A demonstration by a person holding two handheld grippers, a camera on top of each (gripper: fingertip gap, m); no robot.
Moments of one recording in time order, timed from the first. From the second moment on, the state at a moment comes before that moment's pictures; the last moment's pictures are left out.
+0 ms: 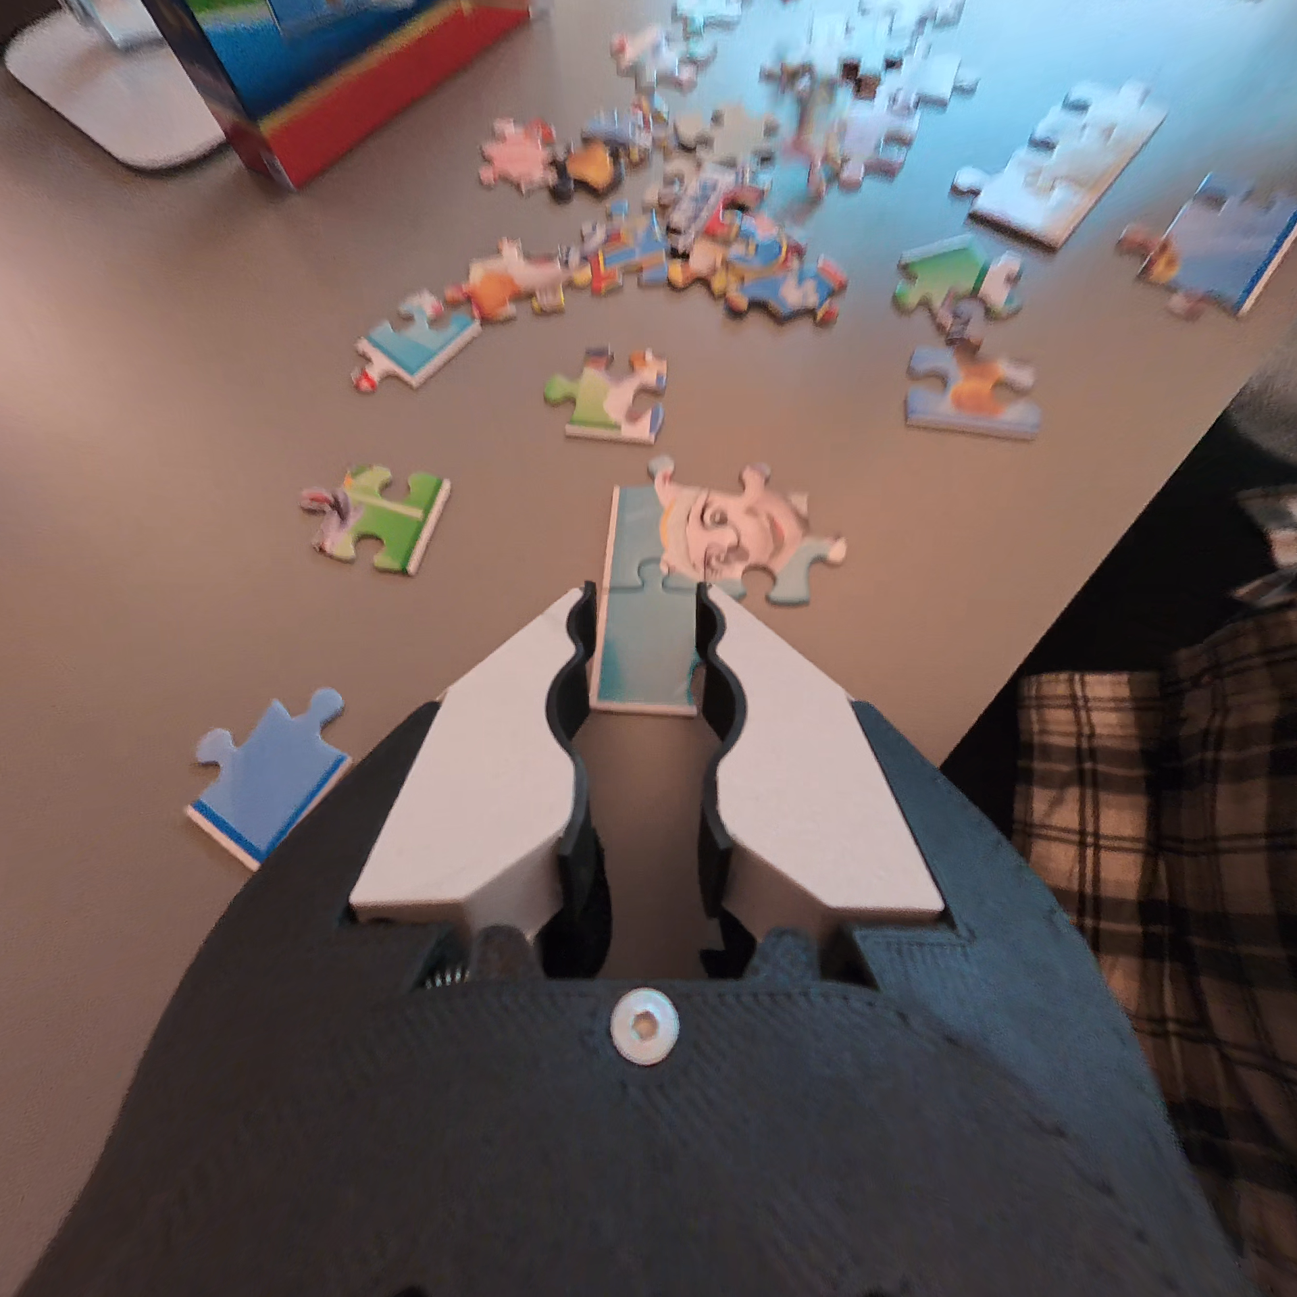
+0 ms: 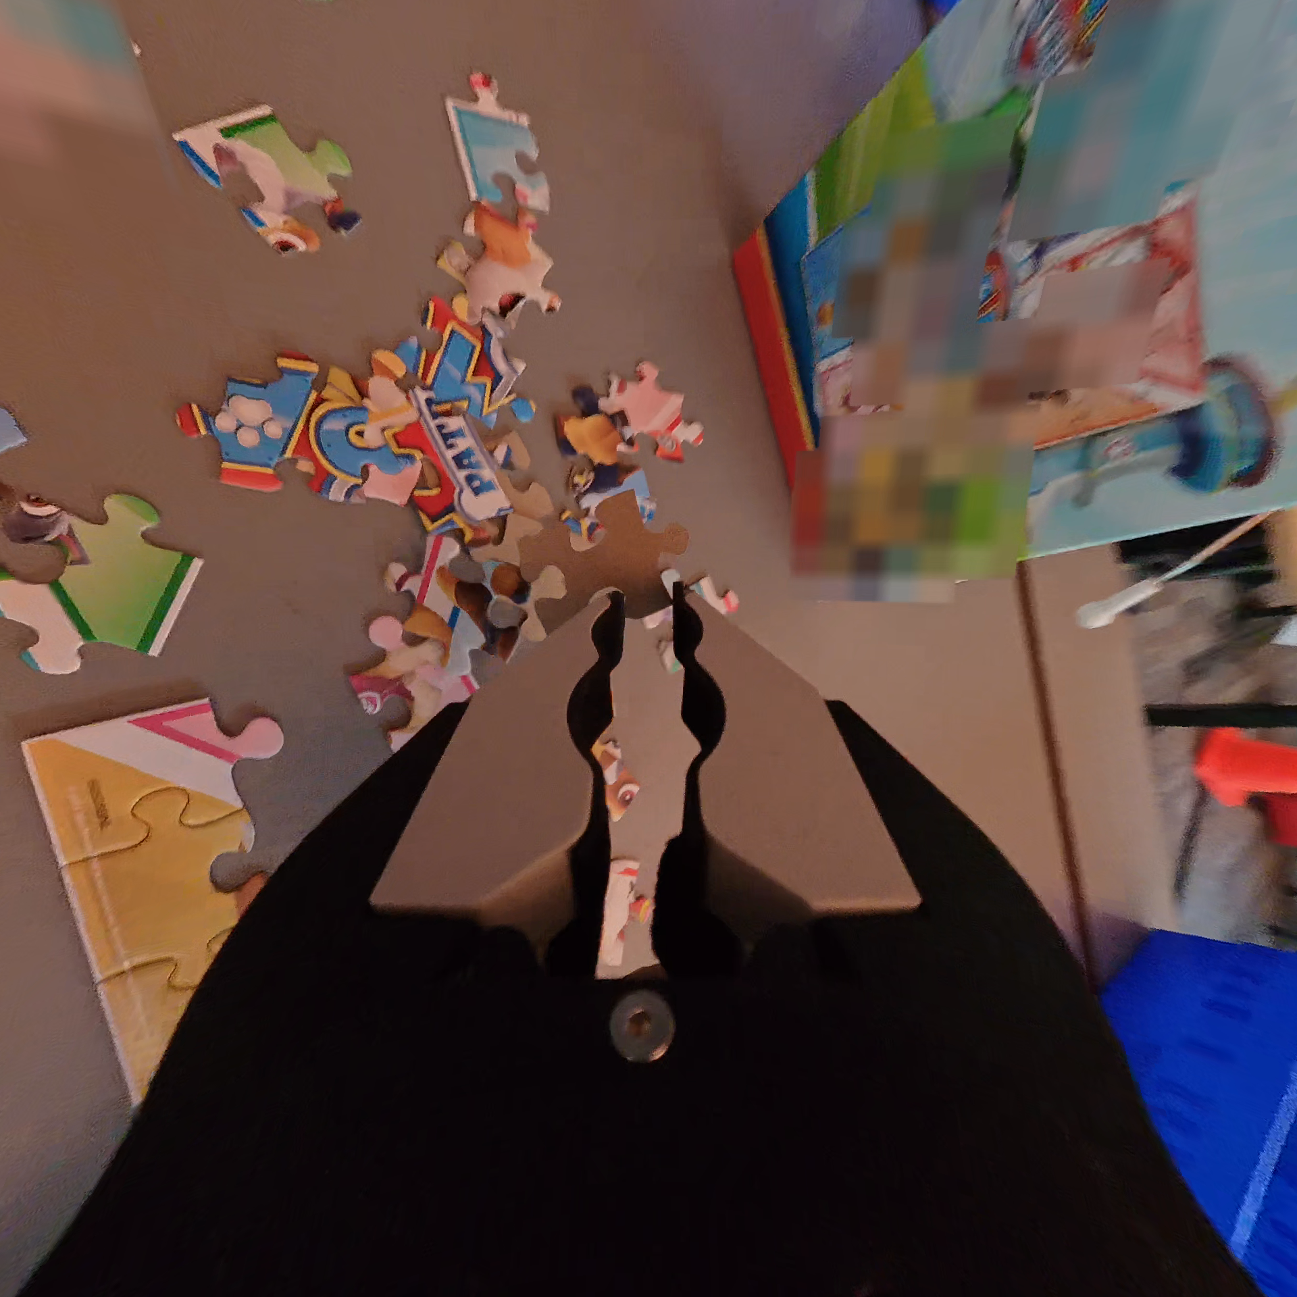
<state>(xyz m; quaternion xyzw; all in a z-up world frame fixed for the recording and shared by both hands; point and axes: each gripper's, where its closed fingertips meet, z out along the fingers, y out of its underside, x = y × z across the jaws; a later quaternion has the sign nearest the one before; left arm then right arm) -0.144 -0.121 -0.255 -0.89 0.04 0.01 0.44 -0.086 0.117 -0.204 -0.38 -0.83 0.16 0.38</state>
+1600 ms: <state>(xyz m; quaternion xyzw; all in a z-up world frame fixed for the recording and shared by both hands) -0.061 -0.036 -0.142 -0.60 0.44 0.44 0.51 -0.058 -0.031 -0.147 -0.18 -0.79 0.23 0.54</state>
